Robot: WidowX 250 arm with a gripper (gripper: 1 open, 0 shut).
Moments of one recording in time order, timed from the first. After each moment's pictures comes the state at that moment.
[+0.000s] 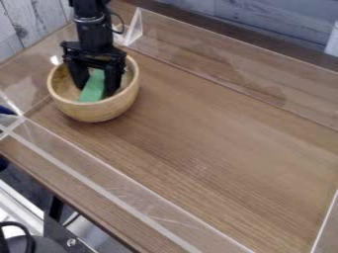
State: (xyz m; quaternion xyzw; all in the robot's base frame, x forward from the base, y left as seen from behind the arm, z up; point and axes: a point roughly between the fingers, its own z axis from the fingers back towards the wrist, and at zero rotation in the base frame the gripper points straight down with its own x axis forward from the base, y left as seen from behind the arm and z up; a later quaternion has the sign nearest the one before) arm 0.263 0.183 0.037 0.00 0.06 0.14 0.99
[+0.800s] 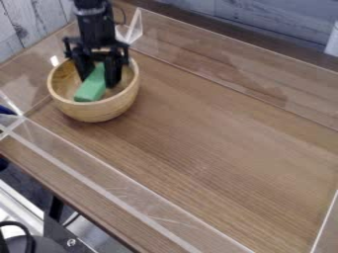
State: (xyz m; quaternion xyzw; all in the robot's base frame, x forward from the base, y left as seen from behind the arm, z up) arm 0.270 0.175 0.070 -0.02 0.04 0.14 0.99
